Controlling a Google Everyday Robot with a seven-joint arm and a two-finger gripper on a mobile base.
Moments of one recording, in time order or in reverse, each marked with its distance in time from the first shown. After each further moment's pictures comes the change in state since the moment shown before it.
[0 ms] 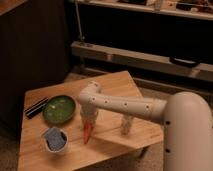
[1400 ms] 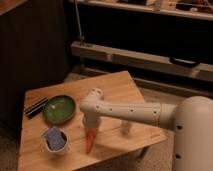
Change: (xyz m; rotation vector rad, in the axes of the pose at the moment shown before) arm -0.044 0.022 0.004 -0.004 -0.035 -0.015
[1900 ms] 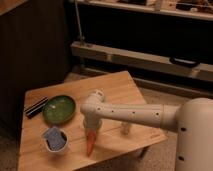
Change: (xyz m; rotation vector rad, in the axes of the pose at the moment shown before) arm -0.012 0.005 0.001 0.001 -0.009 -0.009
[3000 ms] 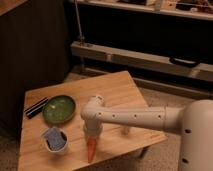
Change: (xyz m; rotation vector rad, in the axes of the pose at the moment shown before) arm -0.029 0.008 0.003 -0.011 -0.034 -0.044
